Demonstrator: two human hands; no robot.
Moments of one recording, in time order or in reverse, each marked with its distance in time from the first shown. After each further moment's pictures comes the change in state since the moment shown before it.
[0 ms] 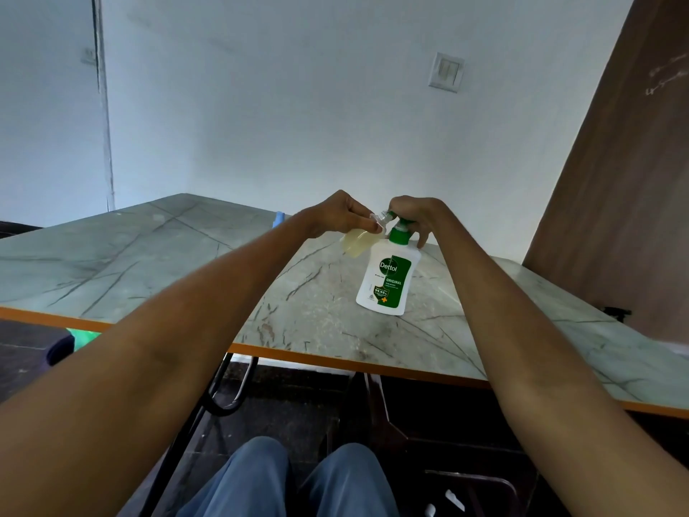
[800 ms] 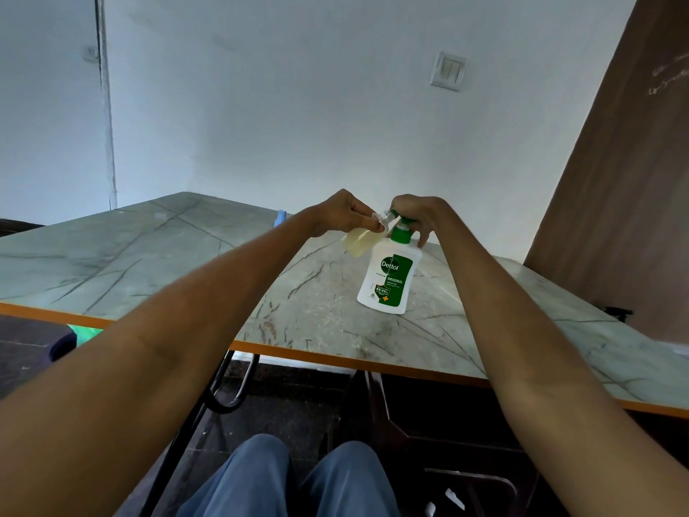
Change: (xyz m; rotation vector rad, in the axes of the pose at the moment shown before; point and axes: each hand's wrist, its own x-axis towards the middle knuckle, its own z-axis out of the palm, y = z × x) left_hand 0.000 0.001 0.001 -0.005 0.003 0.004; right_hand 0.003 0.000 -0.002 0.010 -0.038 0.001
